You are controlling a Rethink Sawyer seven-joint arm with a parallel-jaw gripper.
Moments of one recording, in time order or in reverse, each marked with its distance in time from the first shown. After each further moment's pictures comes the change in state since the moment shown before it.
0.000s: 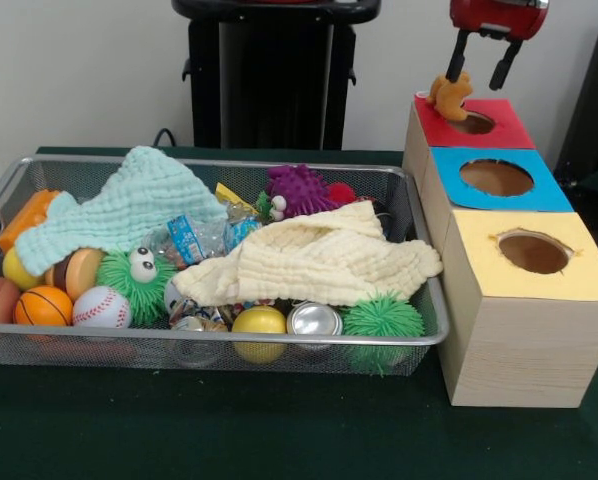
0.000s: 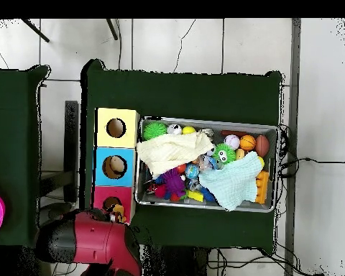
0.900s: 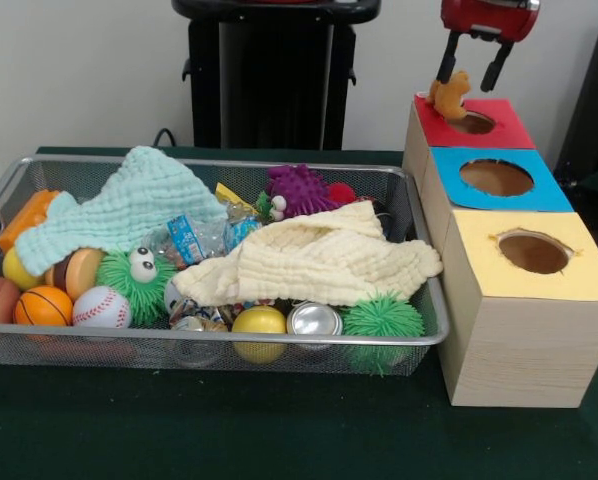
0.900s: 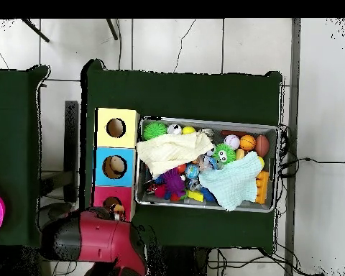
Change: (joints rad) arm -0.023 0.000 0.002 0.000 -0.016 0.000 0.000
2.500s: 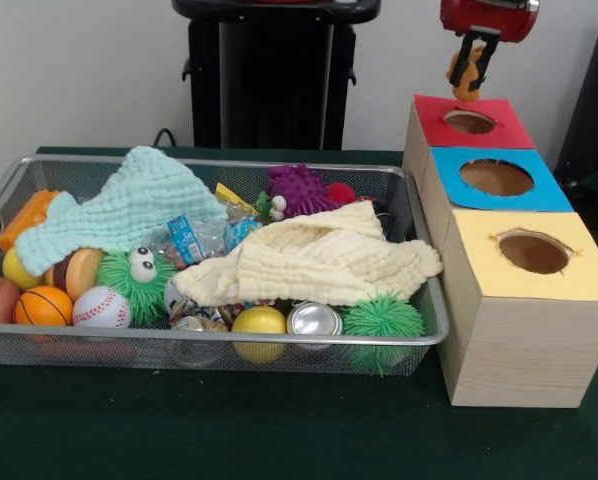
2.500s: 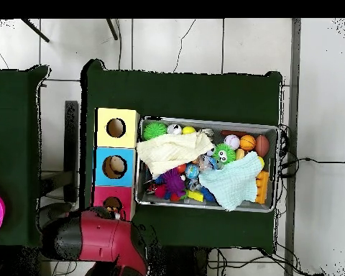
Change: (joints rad) arm -0.008 0.000 0.005 0.000 -0.001 0.000 0.000
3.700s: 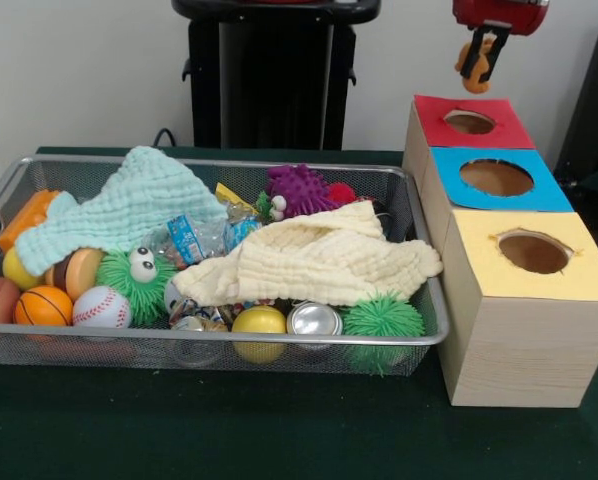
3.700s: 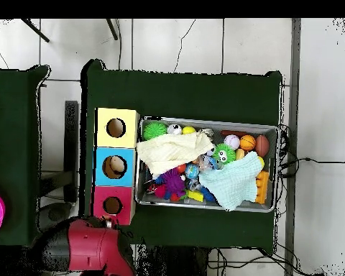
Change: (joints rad) arm 0.059 -0.008 0.000 0.023 -0.010 0.000 0.000
